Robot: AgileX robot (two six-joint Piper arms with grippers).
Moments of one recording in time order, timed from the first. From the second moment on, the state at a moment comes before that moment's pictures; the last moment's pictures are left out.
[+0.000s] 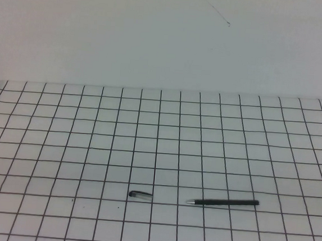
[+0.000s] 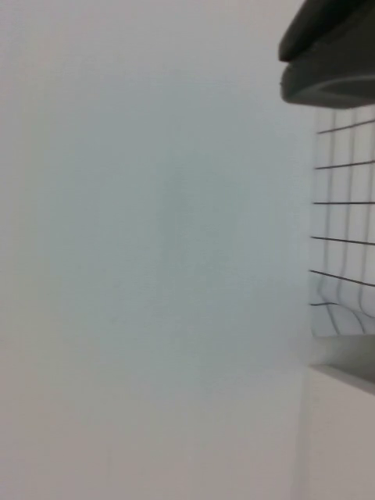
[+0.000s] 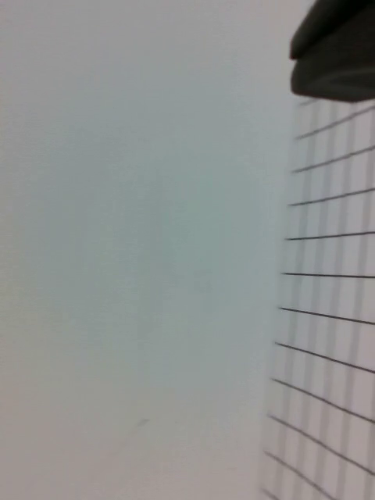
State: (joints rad) right arm -0.03 0.09 -0.37 0.01 0.32 -0.16; left arm -0.04 0.09 -0.39 0.25 0.27 -0.36
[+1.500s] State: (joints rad) right arm -0.03 0.32 -0.36 0.52 0.71 -0.83; left arm -0.16 1.72 -1.44 -0.75 1.16 0.83
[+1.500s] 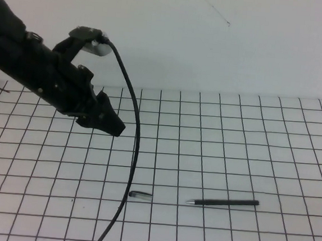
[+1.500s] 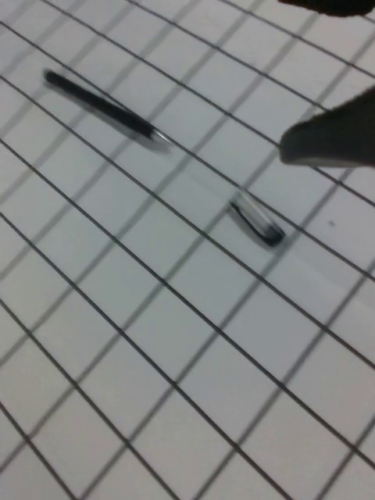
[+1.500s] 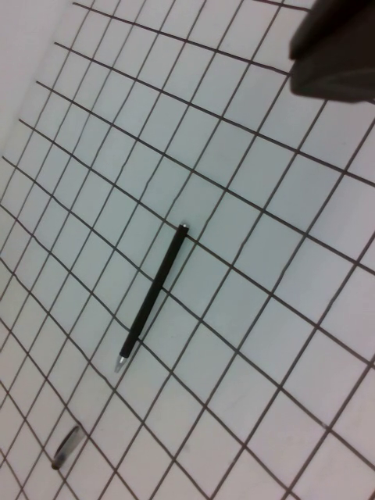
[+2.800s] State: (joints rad) right arm -0.03 0.32 -0.36 0.52 0.71 -0.83; left arm -0.62 2.05 -1.49 -0.04 0.97 1.01
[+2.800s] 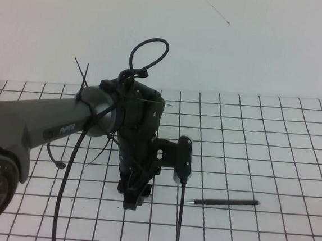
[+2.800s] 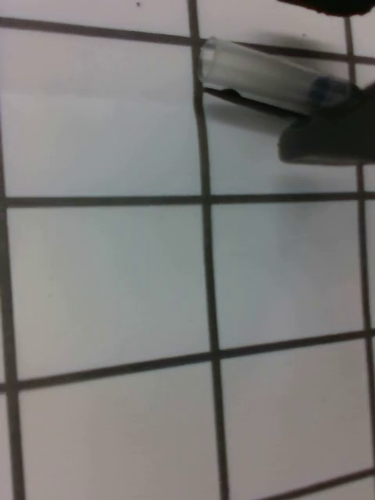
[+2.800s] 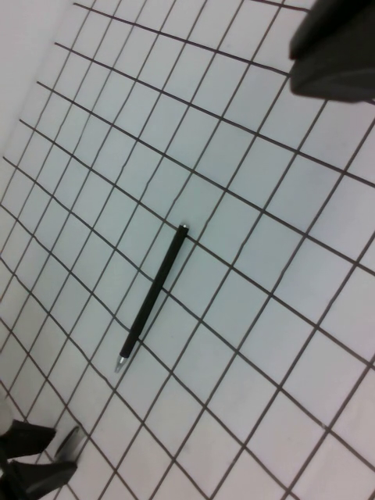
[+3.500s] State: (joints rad) right arm -0.03 0.32 -0.36 0.52 0.71 -0.83; left arm -0.62 2.07 -1.49 -0.11 1.00 1.01
